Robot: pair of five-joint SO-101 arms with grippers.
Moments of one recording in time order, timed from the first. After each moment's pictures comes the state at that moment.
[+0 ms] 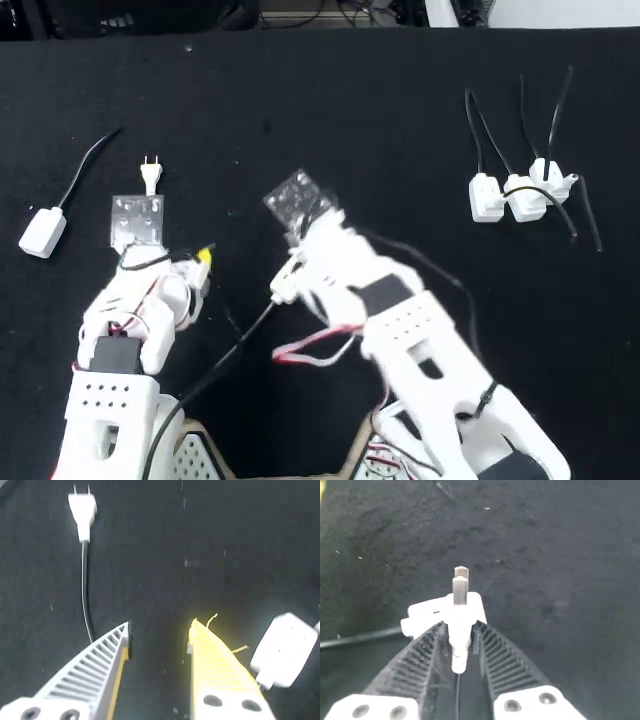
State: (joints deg) left arm -2.5 -74.3 80.3 40.5 0.6; right arm -28.7 -37.4 65.4 34.8 12.1
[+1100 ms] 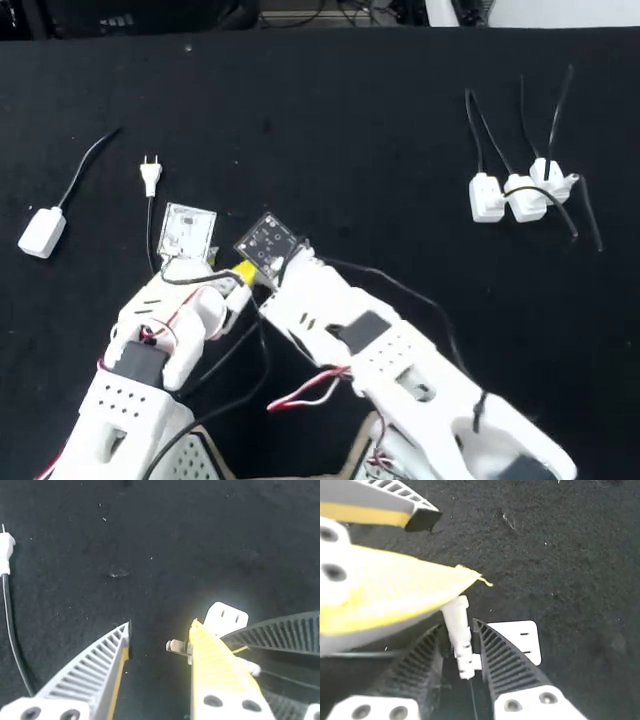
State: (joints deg) left arm 12.0 -74.9 84.4 33.8 1.3; right arm -38.2 -42.4 74.6 22.5 10.8
